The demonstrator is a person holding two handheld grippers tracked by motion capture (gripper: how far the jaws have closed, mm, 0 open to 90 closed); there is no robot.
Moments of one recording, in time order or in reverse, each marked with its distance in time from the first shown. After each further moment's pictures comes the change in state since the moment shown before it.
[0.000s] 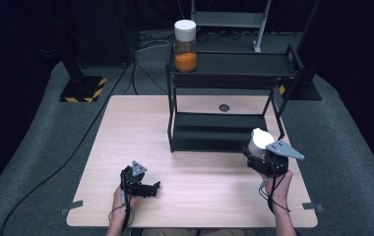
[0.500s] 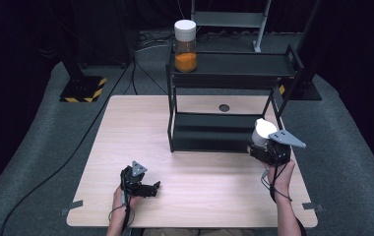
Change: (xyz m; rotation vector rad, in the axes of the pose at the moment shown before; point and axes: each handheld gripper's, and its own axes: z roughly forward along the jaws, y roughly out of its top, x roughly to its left) left arm 0.000 0.000 0.000 0.000 0.000 0.000; right arm -0.013 0.018 0.016 0.004 -0.036 0.000
